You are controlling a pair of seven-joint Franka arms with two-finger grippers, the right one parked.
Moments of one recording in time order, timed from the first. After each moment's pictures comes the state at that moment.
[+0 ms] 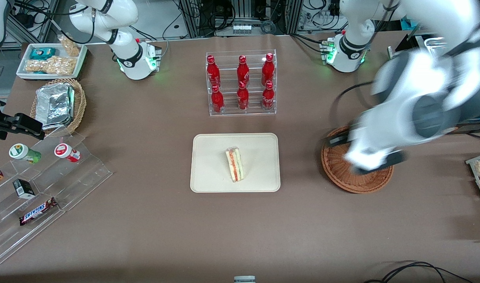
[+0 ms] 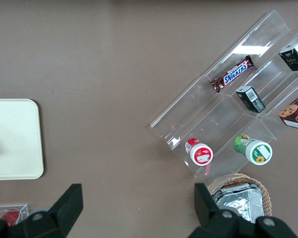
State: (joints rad) arm -0.10 0.36 -0.19 -1.22 -0.05 1.26 -0.58
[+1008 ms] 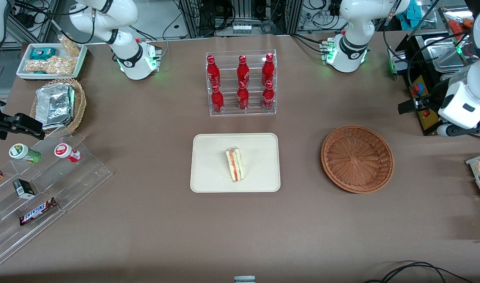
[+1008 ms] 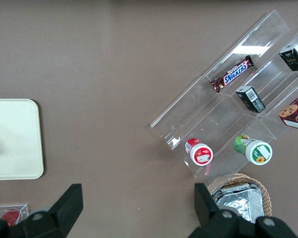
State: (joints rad) arm 0.13 0.08 -0.20 -1.51 0.02 1.33 -0.22
